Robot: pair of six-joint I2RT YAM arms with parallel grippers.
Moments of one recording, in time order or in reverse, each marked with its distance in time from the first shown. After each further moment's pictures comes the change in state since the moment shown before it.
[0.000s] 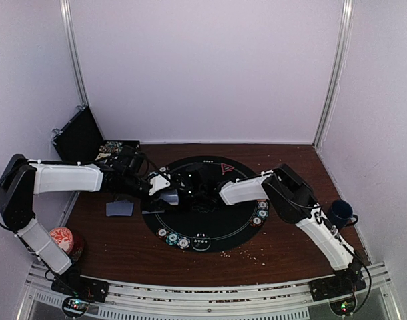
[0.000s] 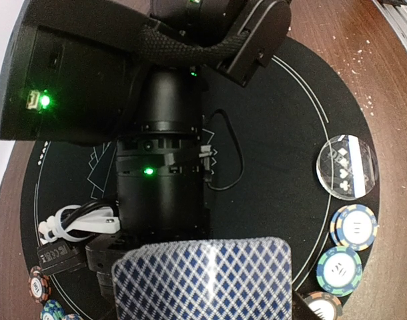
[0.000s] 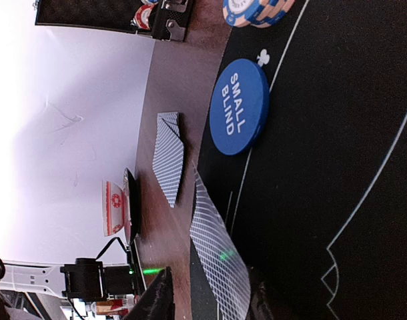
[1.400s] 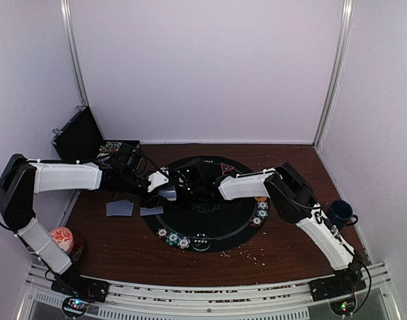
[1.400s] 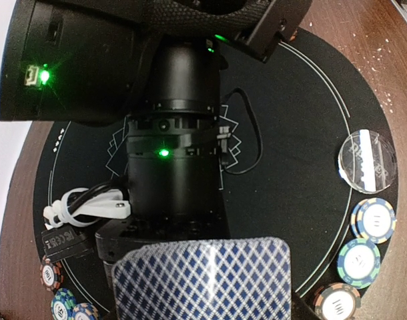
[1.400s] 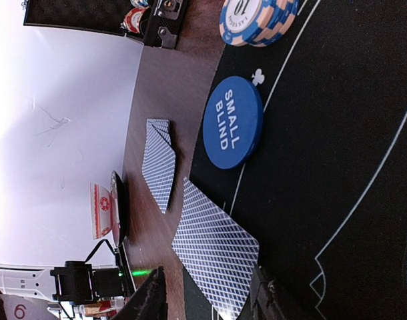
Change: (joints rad) left arm 0.020 0.002 0.010 0.013 -0.028 0.000; right arm -0.003 -0.002 0.079 -0.154 0.029 -0.078
